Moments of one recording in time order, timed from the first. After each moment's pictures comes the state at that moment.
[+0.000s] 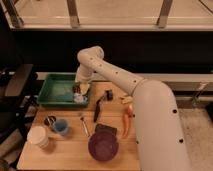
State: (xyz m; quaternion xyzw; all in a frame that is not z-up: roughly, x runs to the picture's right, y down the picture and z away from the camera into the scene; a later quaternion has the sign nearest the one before) arm -0.139 -0.019 0.878 -0.25 -0.23 -0.17 0.92
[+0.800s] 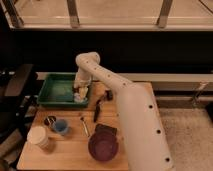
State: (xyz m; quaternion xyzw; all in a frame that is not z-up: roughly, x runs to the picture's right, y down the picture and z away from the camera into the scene) arm -0.152 0.014 0.927 -0.30 -0.24 -0.18 0.91
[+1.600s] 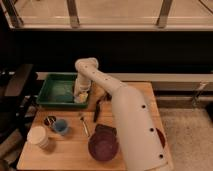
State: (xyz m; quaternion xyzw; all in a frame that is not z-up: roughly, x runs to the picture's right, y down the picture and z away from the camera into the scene) arm -0.153 0.058 0.938 -0.36 -0.24 -0.18 0.88
